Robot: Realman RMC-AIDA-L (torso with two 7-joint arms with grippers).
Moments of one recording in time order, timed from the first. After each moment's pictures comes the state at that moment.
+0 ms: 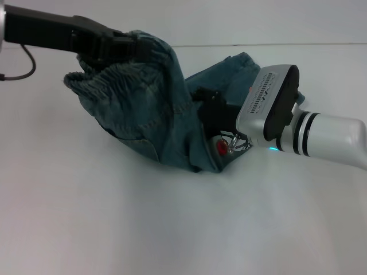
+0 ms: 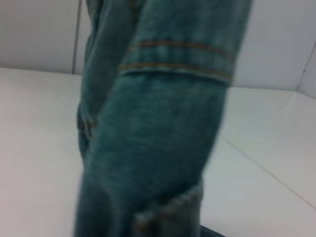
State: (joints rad) left arm -0.77 -2.12 0.60 1.37 2.19 1.90 -2.25; right arm 0.92 2.12 -1.05 0.02 -1.32 -0.88 0.52
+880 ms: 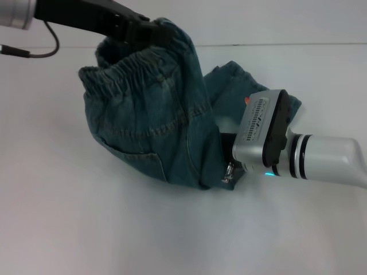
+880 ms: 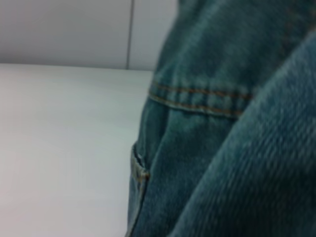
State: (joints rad) left arm -0.82 -2.11 0.72 1.37 2.20 1.82 -2.30; right arm 0.94 2.12 -1.03 0.13 -1.41 -0.95 0.52
